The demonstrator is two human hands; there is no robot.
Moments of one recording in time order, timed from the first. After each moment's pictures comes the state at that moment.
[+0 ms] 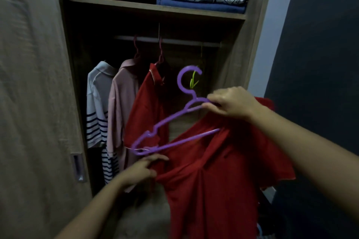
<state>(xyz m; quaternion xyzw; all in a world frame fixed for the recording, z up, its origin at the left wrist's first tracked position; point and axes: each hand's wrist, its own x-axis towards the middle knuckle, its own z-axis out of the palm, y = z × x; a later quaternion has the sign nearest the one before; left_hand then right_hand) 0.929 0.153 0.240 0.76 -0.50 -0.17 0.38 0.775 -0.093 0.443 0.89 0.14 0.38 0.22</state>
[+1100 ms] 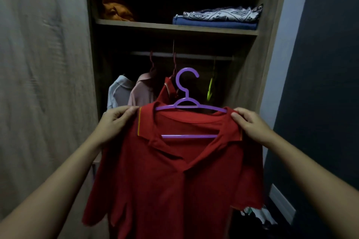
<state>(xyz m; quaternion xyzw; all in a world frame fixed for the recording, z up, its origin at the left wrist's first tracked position) 0.959 0.234 0.388 0.73 -0.40 0.15 0.54 0.776 -0.109 0.406 0.89 -0.01 0.30 -0.34</state>
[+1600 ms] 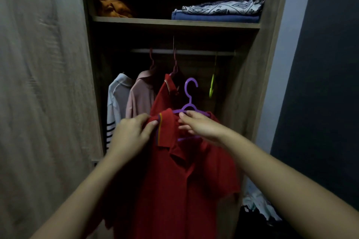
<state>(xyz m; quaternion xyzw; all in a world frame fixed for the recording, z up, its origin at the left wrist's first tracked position) 0.895 0.202 0.385 0.82 -0.35 0.34 0.29 0.830 0.013 0.410 0.83 -0.04 0.09 -0.54</state>
